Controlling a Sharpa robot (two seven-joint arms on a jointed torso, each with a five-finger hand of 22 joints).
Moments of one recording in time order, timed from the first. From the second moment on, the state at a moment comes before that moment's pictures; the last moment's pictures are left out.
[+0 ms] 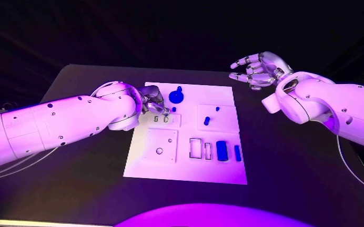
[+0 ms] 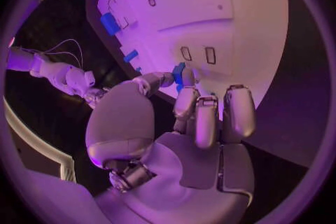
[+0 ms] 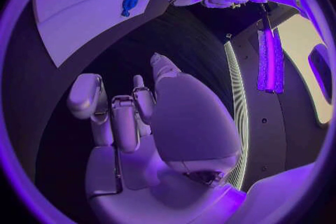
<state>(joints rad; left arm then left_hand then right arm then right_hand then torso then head) 1.22 -0.79 -0.07 1.53 -1.19 -0.07 -0.49 1.04 -0.20 0.67 0.10 0.60 0.93 0.06 0.68 0.76 1.38 -0.03 1.29 1.12 1.47 -0.08 1.55 1.31 0.09 1.33 0.03 1.45 1.23 1.30 -0.89 -0.11 1.49 -0.65 -0.44 0.14 1.47 -0.14 0.10 0.29 0.32 0.85 0.17 0.18 0.46 1.33 0.08 1.32 1.28 1.47 0.01 1.47 1.31 0.09 1.33 0.11 1.08 1.27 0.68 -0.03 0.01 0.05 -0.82</state>
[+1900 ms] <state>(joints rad) 1.21 -0.79 -0.07 1.53 -1.19 0.00 -0.49 1.11 -0.22 0.64 0.07 0.59 0.94 0.06 0.66 0.73 1.37 -0.03 1.27 1.11 1.47 -0.08 1.55 1.31 0.09 1.33 0.03 1.45 1.22 1.30 -0.89 -0.11 1.49 -0.65 -0.44 0.14 1.46 -0.14 0.11 0.29 0.32 0.85 0.17 0.19 0.46 1.33 0.08 1.32 1.28 1.47 0.01 1.47 1.31 0.09 1.33 0.11 1.08 1.27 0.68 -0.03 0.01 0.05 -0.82</state>
